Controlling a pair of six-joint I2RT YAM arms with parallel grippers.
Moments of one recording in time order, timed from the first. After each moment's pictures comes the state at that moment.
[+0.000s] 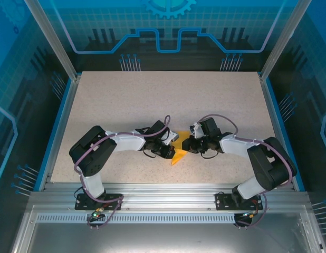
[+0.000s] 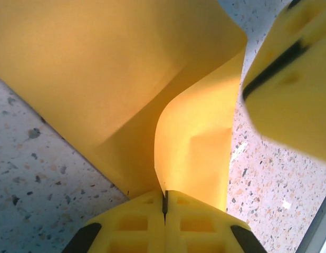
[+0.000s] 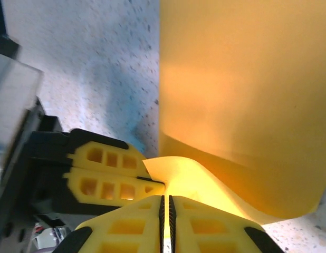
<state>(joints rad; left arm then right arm) -0.72 1.81 0.92 -0.20 0.45 -0.30 0.43 1.52 0.63 -0.08 -0.63 0.65</state>
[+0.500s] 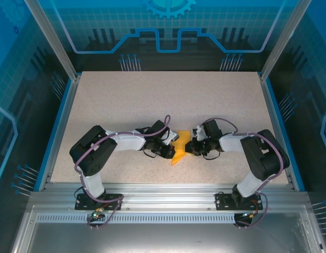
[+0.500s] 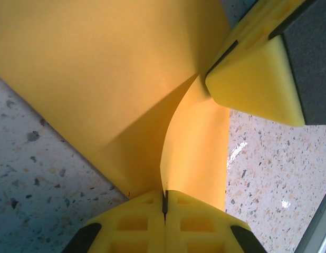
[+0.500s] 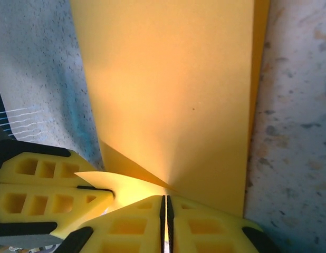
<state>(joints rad) -0.71 1.81 0.93 -0.21 0.46 -0.30 0.37 1.64 0.61 -0.07 -0.67 0.61</state>
